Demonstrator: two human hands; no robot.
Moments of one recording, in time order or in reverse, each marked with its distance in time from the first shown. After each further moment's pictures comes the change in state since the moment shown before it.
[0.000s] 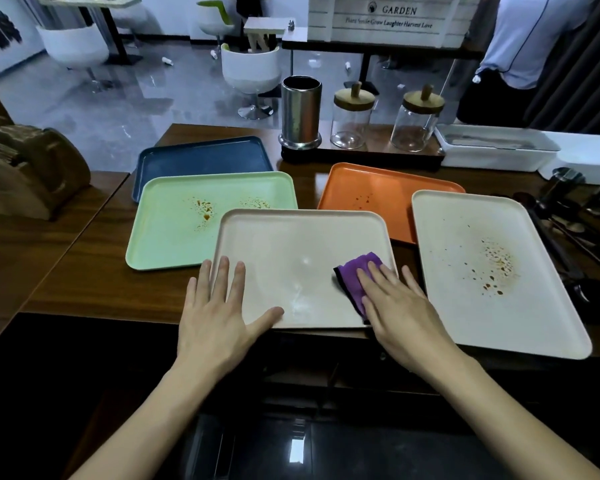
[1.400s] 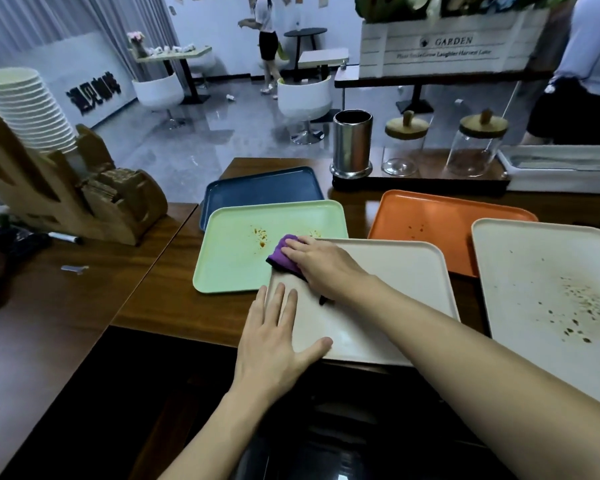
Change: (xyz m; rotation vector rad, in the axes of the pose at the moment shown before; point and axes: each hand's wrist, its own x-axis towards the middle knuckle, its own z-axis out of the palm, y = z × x) left_hand 0.002 -0.001 0.001 -0.062 0.120 0.041; right_hand 0.182 -0.115 0.000 0.140 0.013 -0.510
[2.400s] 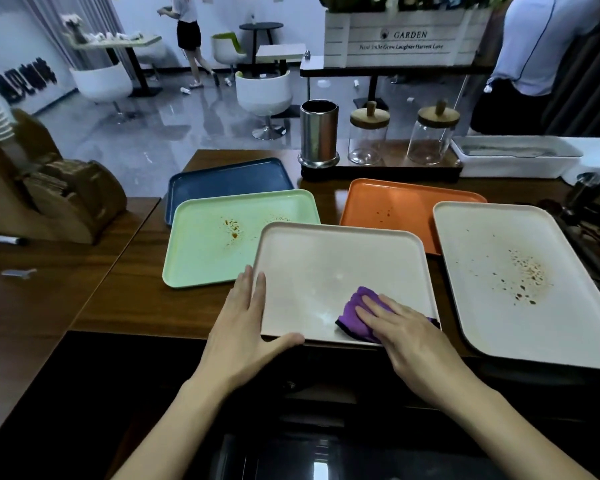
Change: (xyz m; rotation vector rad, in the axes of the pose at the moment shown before) left_hand 0.001 -0.026 -0.007 -0.252 -0.064 0.060; right_hand -0.216 -0.012 0.008 0.035 0.099 0.298
